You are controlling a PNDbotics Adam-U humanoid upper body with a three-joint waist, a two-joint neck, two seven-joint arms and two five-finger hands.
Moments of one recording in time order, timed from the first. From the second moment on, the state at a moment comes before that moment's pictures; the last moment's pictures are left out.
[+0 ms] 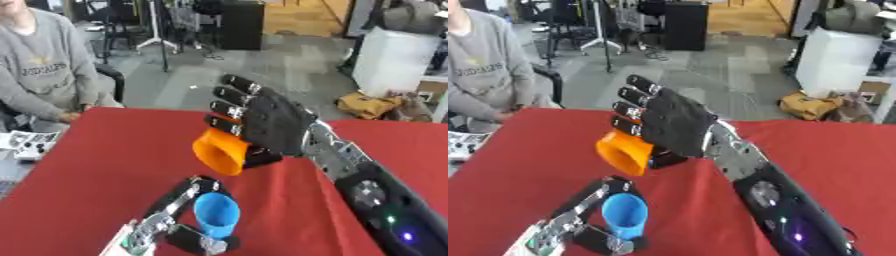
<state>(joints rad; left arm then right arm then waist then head) -0.56 0.19 -0.35 -1.39 -0.24 -0.29 -0.27 -1.06 -0.20 0.43 -1.21 1.77 -0.55 -0.68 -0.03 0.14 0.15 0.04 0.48</state>
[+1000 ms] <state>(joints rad) -0.56 0.19 -0.35 -1.37 -0.26 -0.29 -0.29 -1.04 -0.18 0.43 -1.14 1.86 -0.55 -0.68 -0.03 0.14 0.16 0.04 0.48</state>
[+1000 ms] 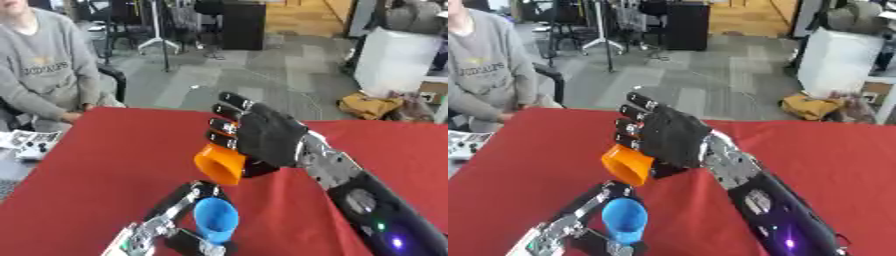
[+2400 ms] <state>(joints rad) -0.56 0.19 -0.35 -1.37 -0.26 -0.29 -0.29 -1.05 -0.18 0.44 -1.19 1.84 -0.51 -0.72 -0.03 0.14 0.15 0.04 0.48</state>
